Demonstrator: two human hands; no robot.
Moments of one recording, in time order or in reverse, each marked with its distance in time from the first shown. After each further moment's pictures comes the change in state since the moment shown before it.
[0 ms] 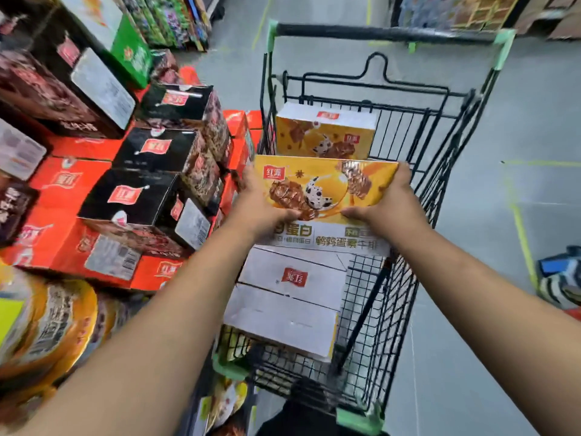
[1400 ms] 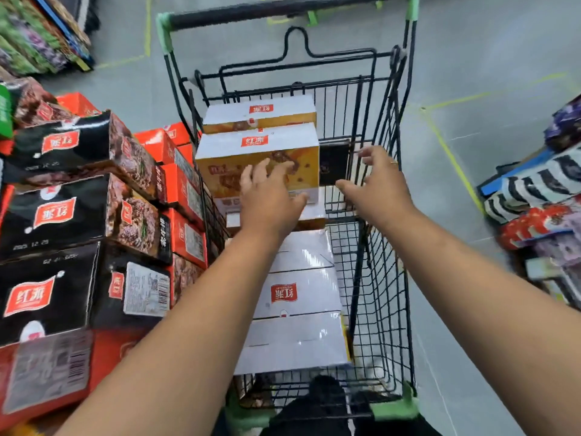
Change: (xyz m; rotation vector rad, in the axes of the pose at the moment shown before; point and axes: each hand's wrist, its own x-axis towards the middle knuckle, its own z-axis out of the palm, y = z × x) left_hand 0.055 0.031 0.064 0.457 -0.030 0.410; right_hand 0.018 0.017 0.016 0.107 0.297 0.092
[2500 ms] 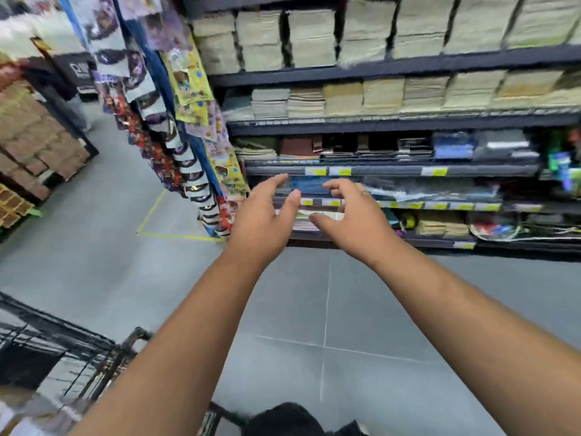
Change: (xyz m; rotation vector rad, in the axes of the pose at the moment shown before) left_hand -0.510 0.441 0.101 -0.370 -0.516 1.202; right_hand -0.544 0.266 -0.399 0.152 0.888 0.441
